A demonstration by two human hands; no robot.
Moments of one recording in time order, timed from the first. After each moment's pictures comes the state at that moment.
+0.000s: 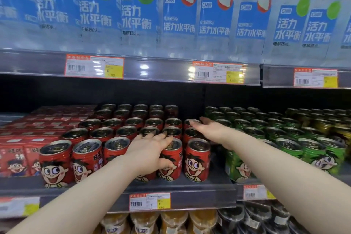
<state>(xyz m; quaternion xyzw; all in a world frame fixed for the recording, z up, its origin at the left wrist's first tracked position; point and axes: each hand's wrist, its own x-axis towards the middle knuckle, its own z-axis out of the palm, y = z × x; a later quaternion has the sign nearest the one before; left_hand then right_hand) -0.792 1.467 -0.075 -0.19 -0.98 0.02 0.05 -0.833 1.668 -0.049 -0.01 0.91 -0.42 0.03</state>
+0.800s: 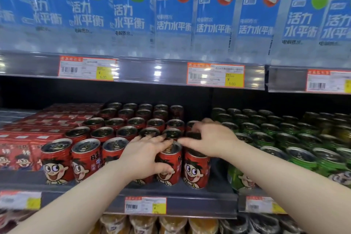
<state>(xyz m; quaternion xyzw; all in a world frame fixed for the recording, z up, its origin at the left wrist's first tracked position) -0.791 1.470 -0.075 -0.17 -0.98 0.00 0.06 -0.808 1.659 -0.035 -0.12 0.99 -0.08 -0.07</state>
